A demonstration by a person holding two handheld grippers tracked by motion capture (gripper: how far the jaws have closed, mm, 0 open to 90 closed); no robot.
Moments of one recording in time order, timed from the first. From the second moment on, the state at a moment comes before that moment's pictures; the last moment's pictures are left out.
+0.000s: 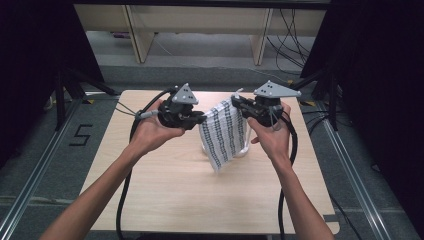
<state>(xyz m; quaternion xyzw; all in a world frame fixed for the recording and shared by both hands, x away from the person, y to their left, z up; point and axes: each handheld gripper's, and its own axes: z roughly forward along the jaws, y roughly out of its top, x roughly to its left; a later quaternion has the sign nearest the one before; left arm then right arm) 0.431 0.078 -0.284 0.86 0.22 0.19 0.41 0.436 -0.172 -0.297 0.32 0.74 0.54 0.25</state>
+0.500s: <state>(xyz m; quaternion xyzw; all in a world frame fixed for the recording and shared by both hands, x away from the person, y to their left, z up) 0.478 0.059 -0.262 0.85 0.26 0.21 0.40 0.459 -0.182 -0.281 0.36 0.74 0.50 0.28</state>
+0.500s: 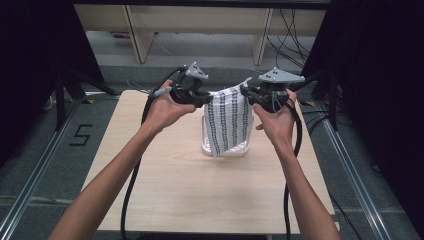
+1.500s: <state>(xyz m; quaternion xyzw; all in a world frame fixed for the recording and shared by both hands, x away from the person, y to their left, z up) 0.540 0.037 -0.243 0.82 0.31 0.23 0.42 0.523 -0.192 -0.266 0.41 0.73 0.48 0.27</state>
